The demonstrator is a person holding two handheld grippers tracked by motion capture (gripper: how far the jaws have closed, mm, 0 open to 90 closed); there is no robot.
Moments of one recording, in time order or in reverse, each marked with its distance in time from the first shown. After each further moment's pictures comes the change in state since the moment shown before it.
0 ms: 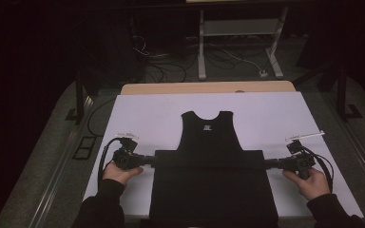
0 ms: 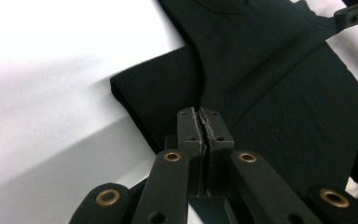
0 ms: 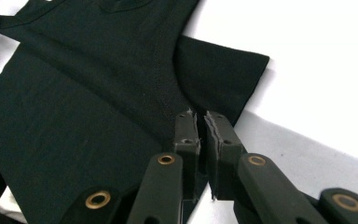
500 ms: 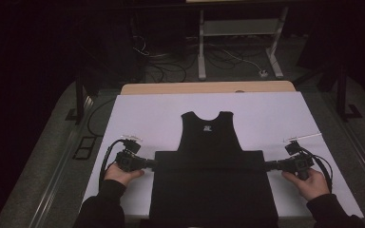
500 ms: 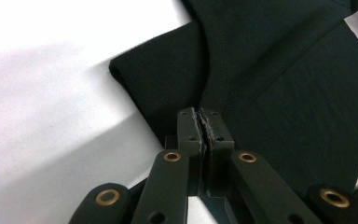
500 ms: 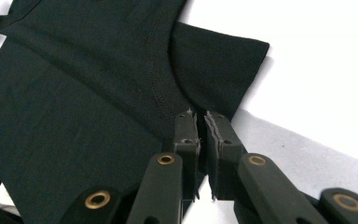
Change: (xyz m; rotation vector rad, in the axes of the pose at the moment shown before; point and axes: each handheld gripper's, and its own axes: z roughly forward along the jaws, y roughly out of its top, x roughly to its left) left arm 0.002 -0.002 0.010 0.073 0.010 -0.005; right arm -0.001 -0.001 0.005 0.040 -0.009 0.009
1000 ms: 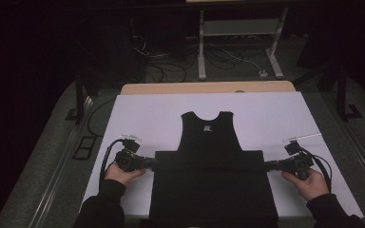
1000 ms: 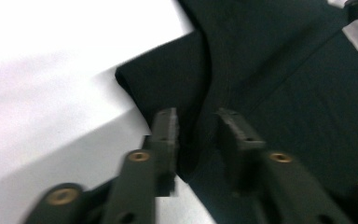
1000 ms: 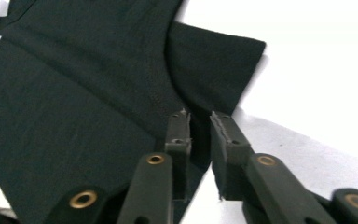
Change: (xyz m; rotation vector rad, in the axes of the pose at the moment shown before) left arm 0.002 0.000 -0.004 -0.052 -0.009 -0.010; right arm 0.001 0.000 0.000 -0.007 -0.025 0.010
